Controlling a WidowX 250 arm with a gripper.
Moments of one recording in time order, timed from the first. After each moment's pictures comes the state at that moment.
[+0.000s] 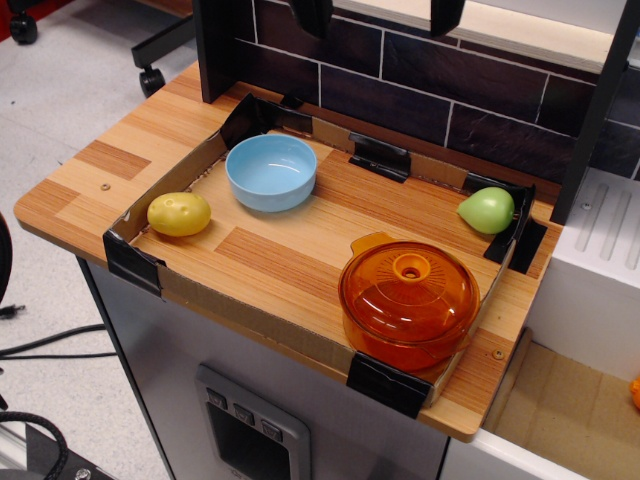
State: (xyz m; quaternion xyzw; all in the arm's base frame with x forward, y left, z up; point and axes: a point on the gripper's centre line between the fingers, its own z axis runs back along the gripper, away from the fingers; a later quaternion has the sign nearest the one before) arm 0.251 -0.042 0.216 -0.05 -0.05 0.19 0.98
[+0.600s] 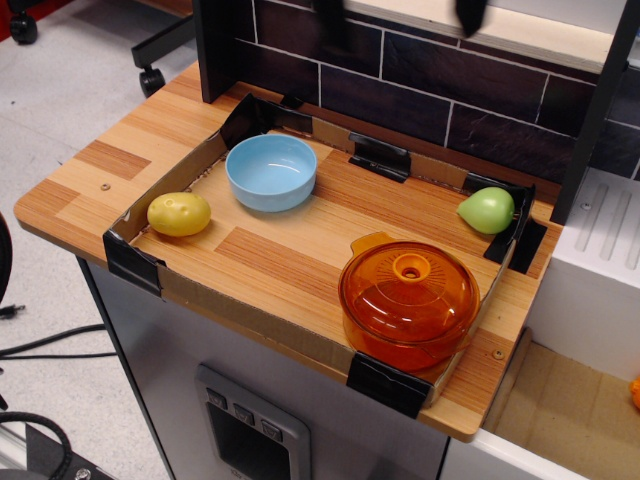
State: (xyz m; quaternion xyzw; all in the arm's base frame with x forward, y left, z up) arm 0.255 -0.068 0.221 -0.08 -0.04 0.32 0.94
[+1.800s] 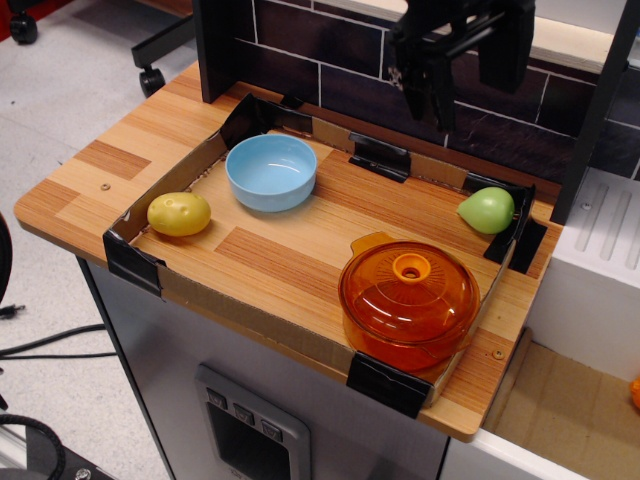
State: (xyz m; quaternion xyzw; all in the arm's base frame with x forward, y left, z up) arm 0.334 -0.063 0.128 -0.09 0.01 0.55 0.83
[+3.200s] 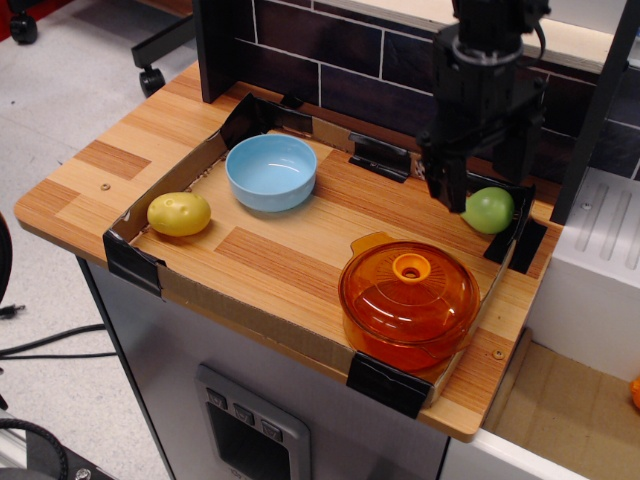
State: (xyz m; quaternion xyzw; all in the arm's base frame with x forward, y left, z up) arm 0.360 -0.076 0.050 -0.06 -0.01 0.51 0.86
